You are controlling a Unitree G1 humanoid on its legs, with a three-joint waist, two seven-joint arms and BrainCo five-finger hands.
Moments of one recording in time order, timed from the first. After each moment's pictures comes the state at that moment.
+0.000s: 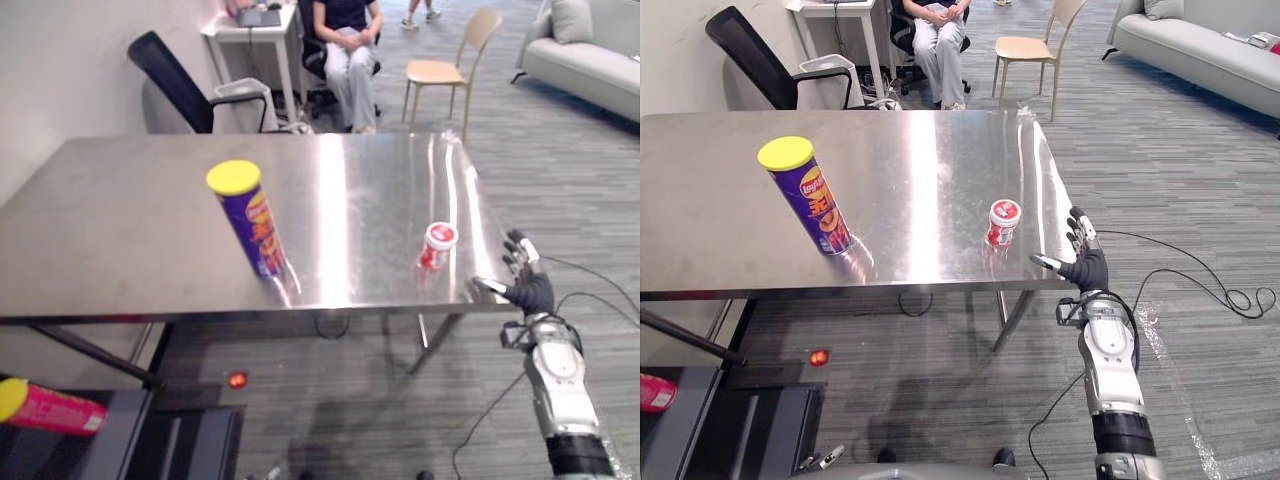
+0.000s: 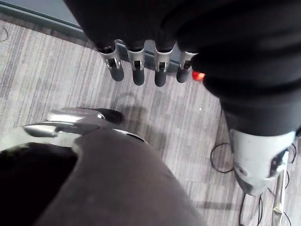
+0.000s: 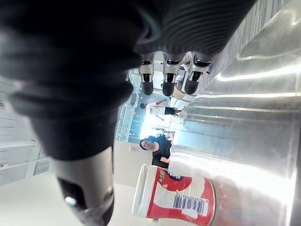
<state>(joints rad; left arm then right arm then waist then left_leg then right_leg) 0.18 0.13 0.16 1.13 -0.14 -0.12 -0.06 -0.10 -0.28 -0.15 0.14 0.12 -0.21 0.02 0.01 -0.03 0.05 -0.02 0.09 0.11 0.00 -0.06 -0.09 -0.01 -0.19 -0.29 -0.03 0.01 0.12</state>
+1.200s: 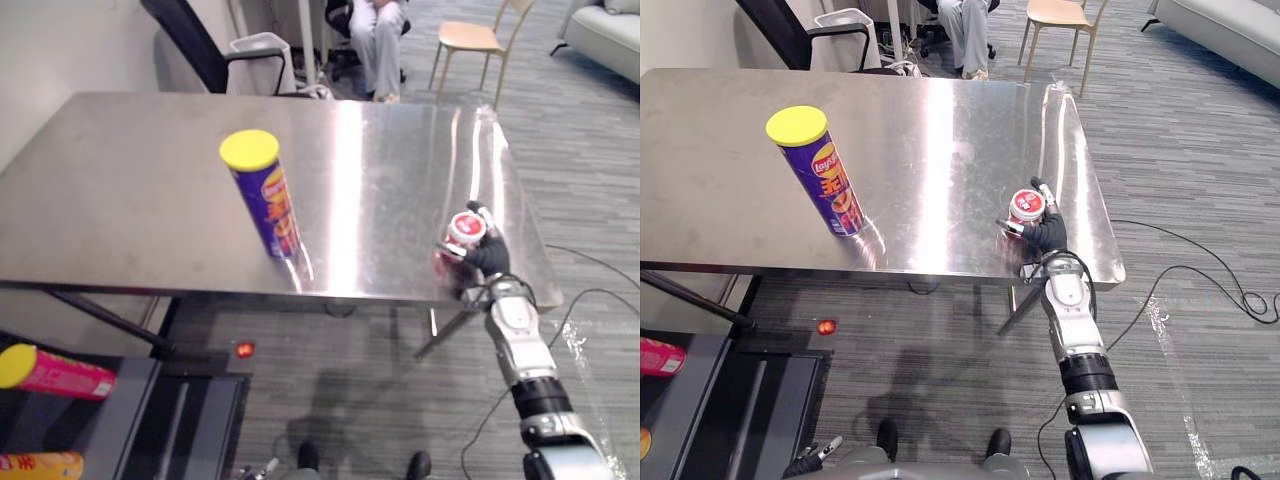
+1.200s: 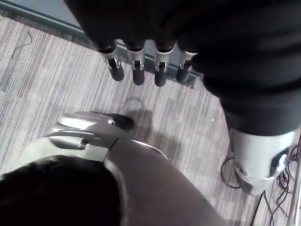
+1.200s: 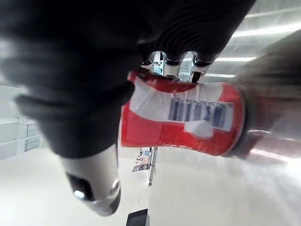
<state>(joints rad) 0.18 0.13 0.16 1.09 -0.14 -0.12 -0.04 -0.39 -0.22 -0.03 0.33 0.12 -0.18 -0.04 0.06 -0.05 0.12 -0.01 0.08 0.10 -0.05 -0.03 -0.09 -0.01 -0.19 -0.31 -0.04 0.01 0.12</state>
